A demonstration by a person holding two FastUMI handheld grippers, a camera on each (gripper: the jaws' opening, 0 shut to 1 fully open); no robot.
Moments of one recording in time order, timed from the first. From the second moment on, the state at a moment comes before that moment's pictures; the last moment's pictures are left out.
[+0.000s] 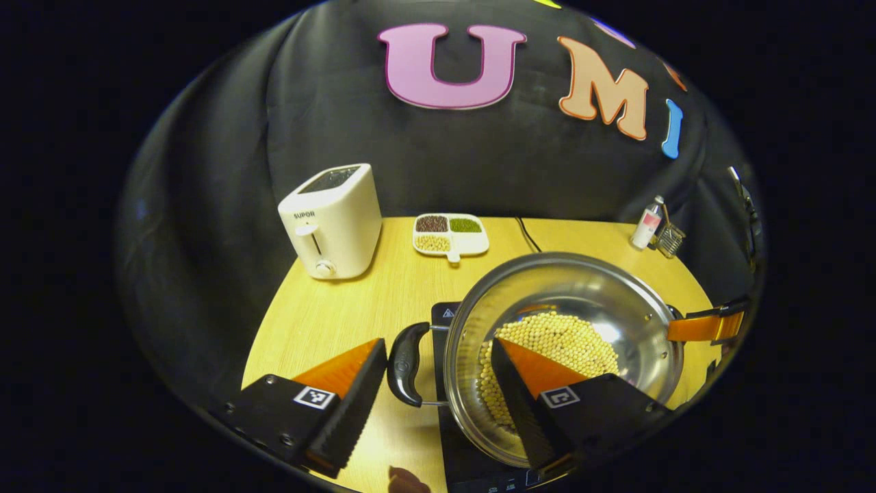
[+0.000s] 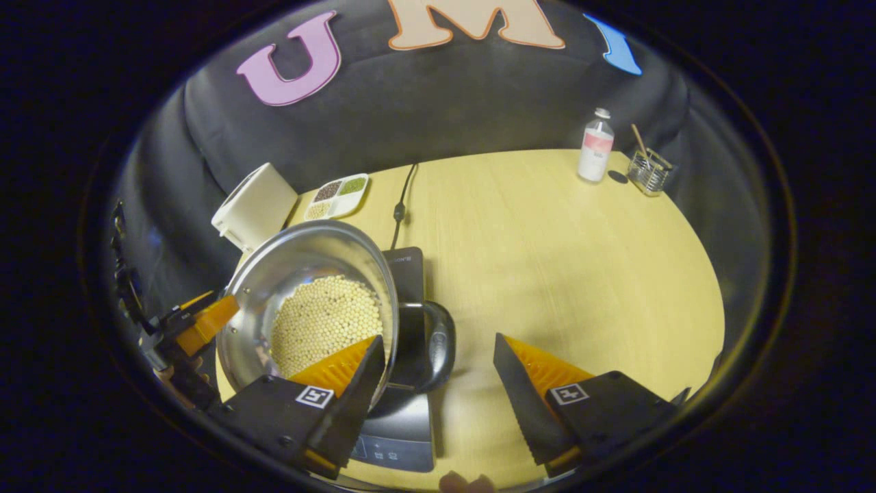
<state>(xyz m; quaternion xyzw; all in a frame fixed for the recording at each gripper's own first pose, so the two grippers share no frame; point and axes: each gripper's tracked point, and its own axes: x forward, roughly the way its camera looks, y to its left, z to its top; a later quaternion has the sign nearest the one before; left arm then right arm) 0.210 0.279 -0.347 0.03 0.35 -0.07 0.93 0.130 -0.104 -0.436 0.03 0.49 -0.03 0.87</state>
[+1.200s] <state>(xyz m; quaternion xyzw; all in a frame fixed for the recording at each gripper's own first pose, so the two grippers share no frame) 0.067 0.103 -0.148 -0.02 0.19 -0.01 0.98 0.077 -0.274 -0.252 0.06 0.29 0.06 0.95</state>
